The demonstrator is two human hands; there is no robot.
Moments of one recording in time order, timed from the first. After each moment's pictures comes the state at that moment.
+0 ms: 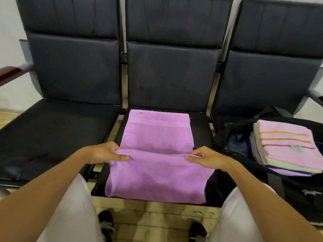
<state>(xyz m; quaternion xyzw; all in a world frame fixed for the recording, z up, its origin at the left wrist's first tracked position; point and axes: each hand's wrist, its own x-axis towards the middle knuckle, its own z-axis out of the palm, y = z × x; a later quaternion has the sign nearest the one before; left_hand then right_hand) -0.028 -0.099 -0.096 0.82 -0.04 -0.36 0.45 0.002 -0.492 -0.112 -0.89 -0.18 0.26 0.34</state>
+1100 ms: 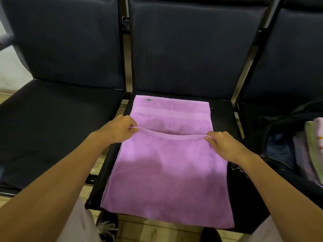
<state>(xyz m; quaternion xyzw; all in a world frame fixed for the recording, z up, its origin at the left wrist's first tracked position) 0.088 -0.110 -0.144 0.97 -0.07 -0.12 0.20 0.103 -0.482 -0.172 -0.96 -0.14 0.13 0.19</state>
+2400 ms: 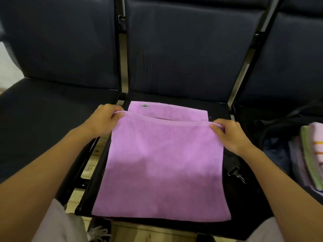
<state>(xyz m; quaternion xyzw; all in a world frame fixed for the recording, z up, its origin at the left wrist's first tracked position) 0.092 -0.096 -0.123 0.96 -0.03 0.01 0.29 0.123 -0.488 -0.147 -0.94 -0.11 0.00 0.32</state>
